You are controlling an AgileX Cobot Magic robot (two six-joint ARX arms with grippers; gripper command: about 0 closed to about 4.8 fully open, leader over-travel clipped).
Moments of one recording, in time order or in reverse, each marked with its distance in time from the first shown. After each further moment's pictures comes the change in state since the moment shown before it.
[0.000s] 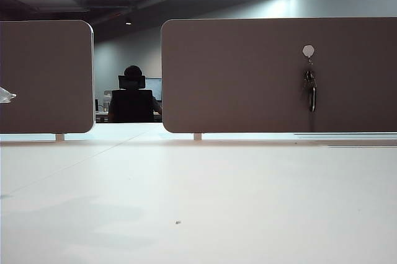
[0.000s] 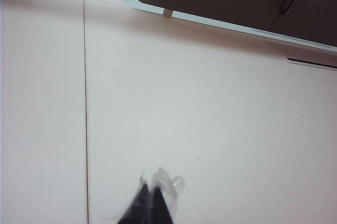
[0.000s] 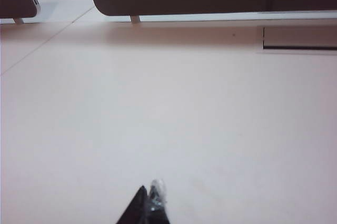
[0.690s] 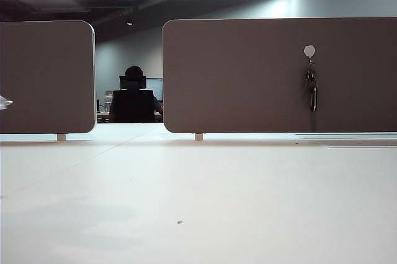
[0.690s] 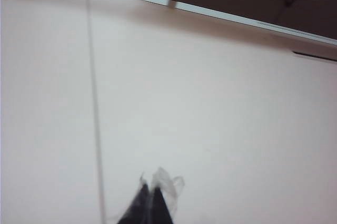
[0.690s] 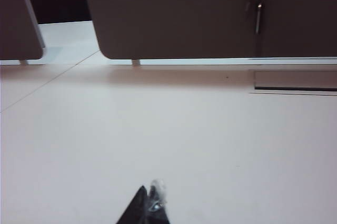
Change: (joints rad) left arm 0.064 -0.028 0.001 -0.058 0.055 0.000; right arm 0.120 -0.317 -0.157 0.043 0.164 0.024
